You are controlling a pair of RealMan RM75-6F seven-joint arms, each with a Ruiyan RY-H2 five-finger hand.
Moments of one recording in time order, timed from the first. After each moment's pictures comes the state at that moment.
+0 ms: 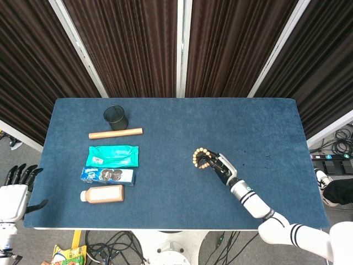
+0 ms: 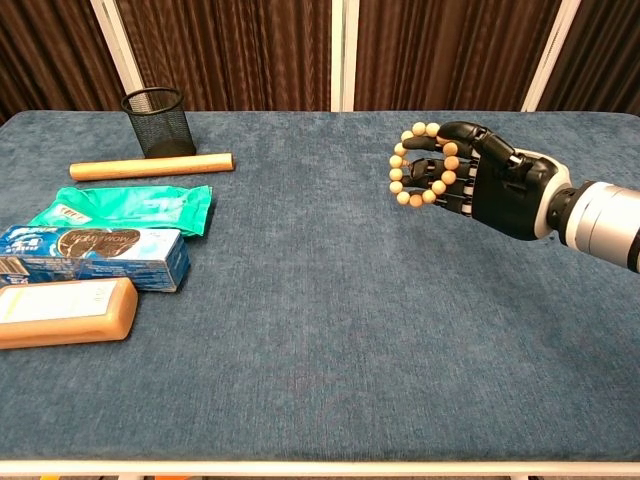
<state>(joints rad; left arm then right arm) -0.05 -1.20 -0.03 -1.51 1.48 1.49 0.04 0.67 -1.60 0.13 -1.28 -1.45 0.83 1.60</state>
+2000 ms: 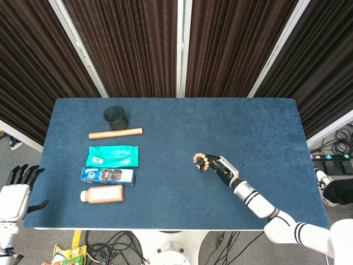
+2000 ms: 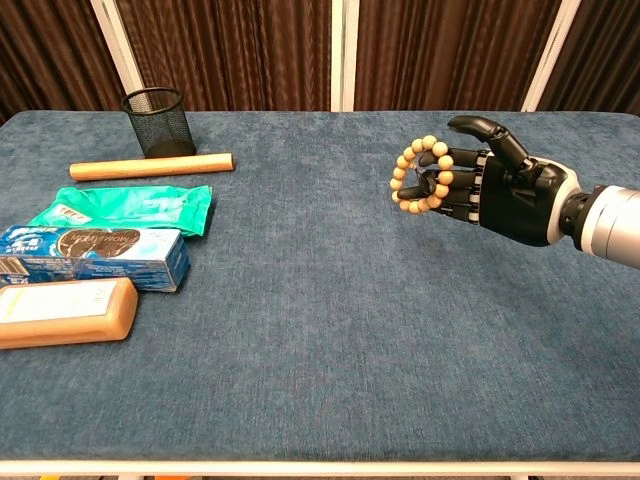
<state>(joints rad) -0.06 -1.21 -0.02 -1.51 1.48 1.47 0.04 0.69 -1.57 0.06 -1.24 -1.53 0.86 1.69</state>
